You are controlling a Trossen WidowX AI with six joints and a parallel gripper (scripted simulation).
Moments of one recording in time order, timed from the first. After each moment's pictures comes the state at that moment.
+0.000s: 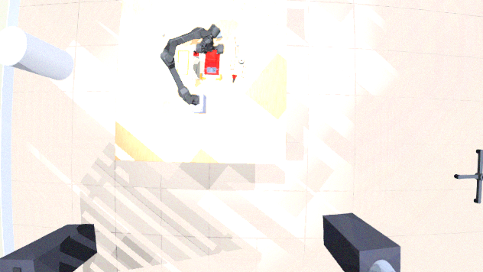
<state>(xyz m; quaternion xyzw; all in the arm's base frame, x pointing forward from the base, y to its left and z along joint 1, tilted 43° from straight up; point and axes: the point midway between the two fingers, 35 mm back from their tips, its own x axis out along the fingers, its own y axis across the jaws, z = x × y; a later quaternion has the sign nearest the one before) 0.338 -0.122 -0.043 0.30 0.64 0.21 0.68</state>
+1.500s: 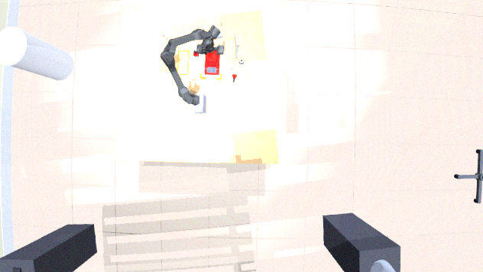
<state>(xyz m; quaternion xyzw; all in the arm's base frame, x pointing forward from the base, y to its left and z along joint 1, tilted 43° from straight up) 0.340 -0.112 -0.054 0.30 0.64 0.21 0.68</state>
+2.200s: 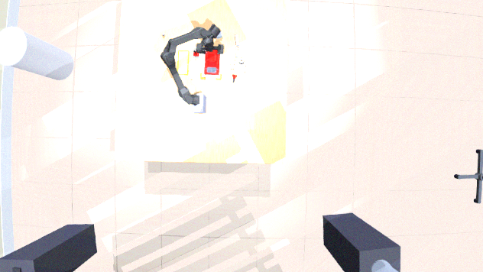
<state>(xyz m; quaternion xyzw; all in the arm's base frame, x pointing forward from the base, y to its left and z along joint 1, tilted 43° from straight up) 0.339 -0.121 -0.043 0.30 0.64 0.21 0.67</state>
